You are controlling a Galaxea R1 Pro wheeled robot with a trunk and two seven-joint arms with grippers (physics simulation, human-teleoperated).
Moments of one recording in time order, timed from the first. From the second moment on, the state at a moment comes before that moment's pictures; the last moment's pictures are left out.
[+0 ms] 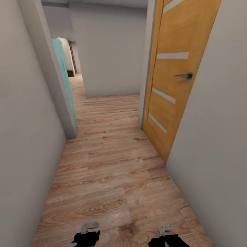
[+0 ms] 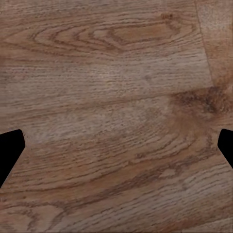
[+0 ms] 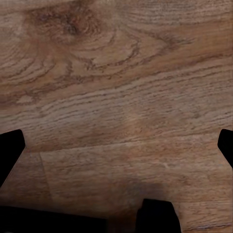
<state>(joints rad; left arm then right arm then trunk) -0.42 -0.09 0.15 -0.25 -0.09 -0.07 -0.02 -0.47 0.05 0.01 -0.24 0.05 0.29 0.06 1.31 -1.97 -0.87</state>
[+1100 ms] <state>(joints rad) -0.42 -0.09 0.15 -0.25 -0.09 -0.07 -0.02 -0.44 0.05 0.01 -0.24 0.05 0.19 0.07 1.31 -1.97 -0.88</state>
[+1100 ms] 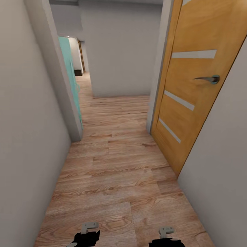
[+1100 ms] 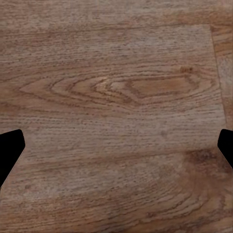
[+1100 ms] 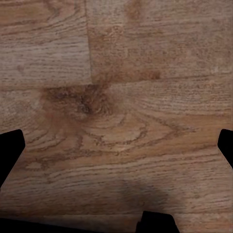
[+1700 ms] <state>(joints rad) -0.42 -0.09 0.15 -0.25 -0.09 -0.07 -0.02 -0.44 0.05 0.01 -0.24 0.04 0.19 0.06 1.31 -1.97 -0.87</state>
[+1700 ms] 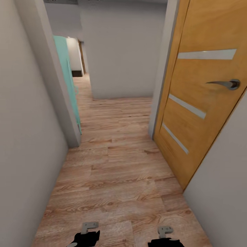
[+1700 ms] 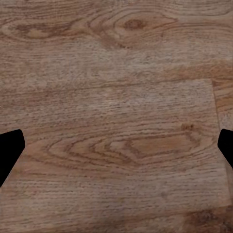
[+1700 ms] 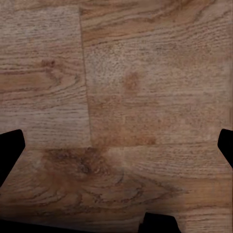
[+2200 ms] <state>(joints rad) -0.42 -0.09 0.15 -0.25 -0.09 -0.07 -0.02 -0.44 0.05 0.01 -0.24 0.04 0.19 0.07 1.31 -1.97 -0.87</state>
